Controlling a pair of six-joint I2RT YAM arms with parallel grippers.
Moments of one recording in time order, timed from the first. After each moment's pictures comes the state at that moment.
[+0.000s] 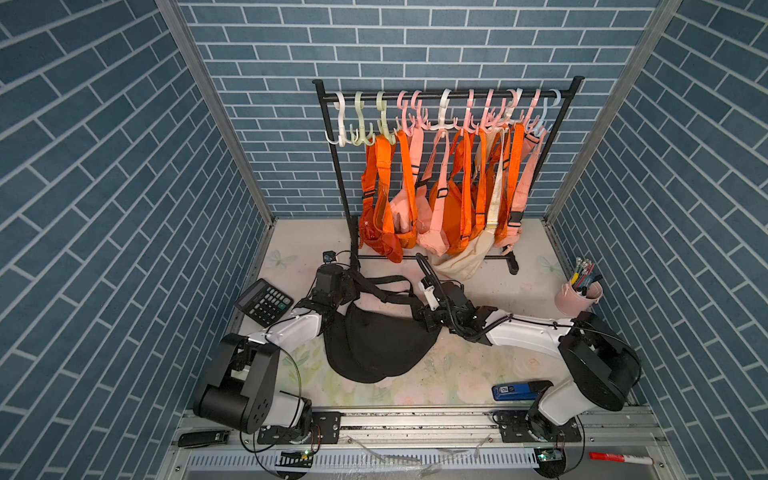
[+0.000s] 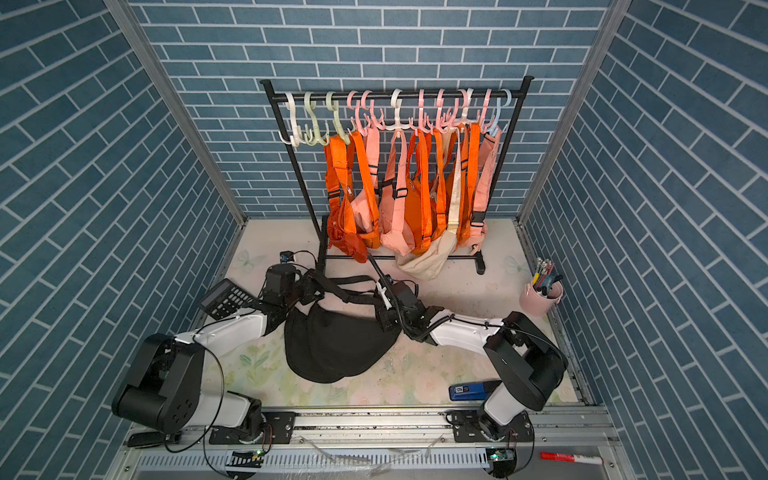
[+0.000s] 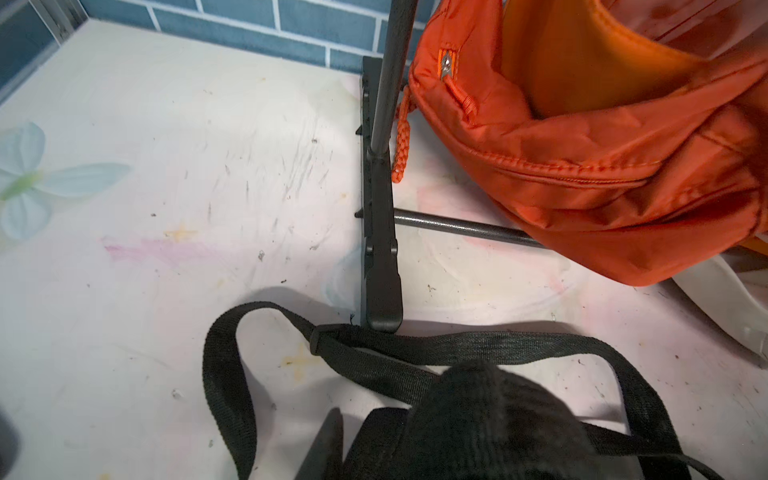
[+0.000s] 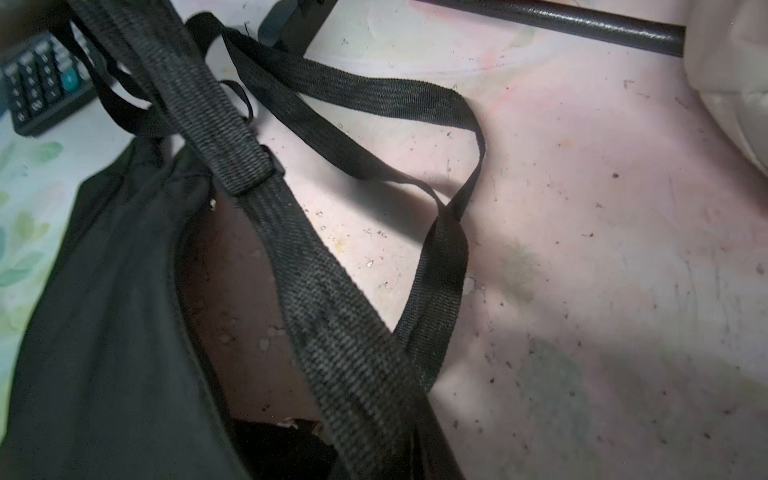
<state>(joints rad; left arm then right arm) -0.29 1.43 0.65 0.16 -0.16 -0.35 0.85 1.58 0.79 0.03 -0.03 0.31</state>
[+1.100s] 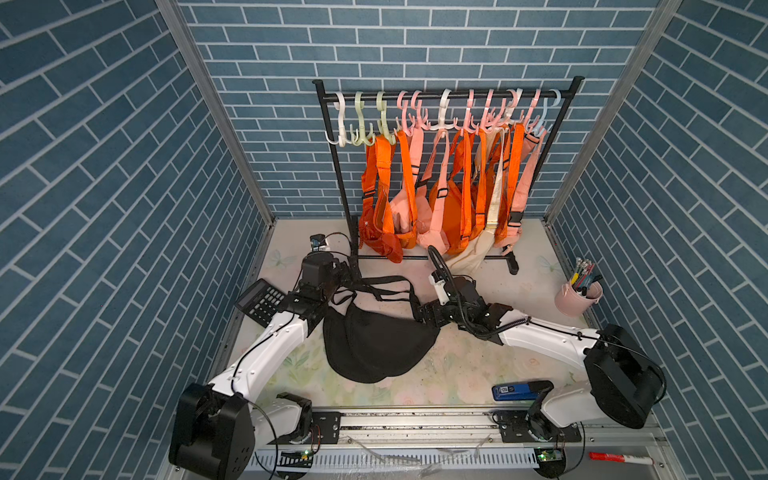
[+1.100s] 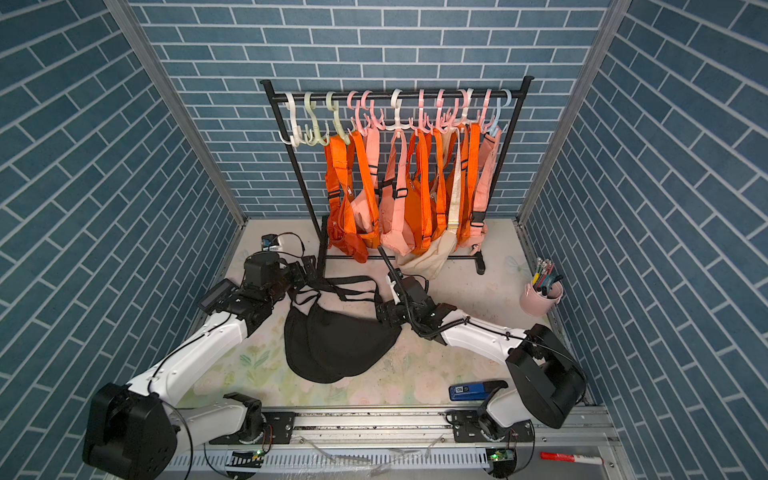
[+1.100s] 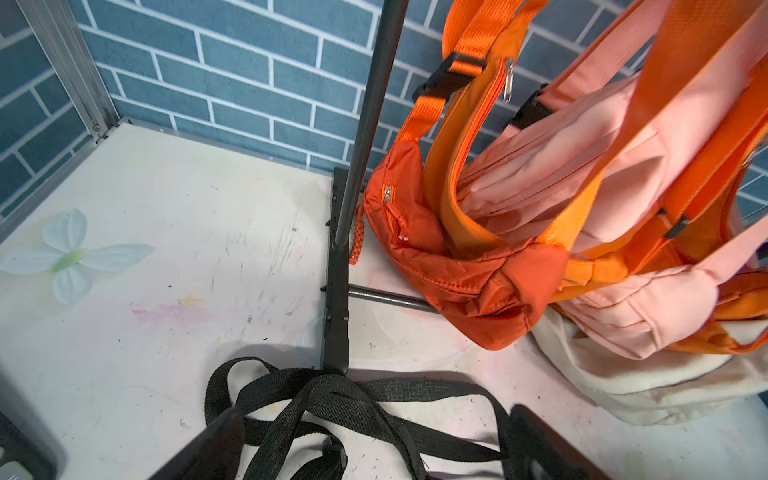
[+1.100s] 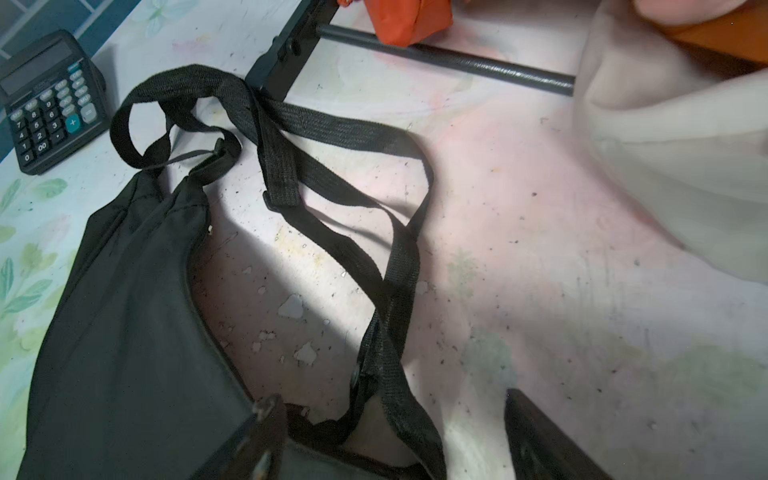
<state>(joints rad) -0.30 1.14 0.81 -0.10 -0.14 -0.43 0.81 1.43 0.79 -0.09 0.03 0.29</state>
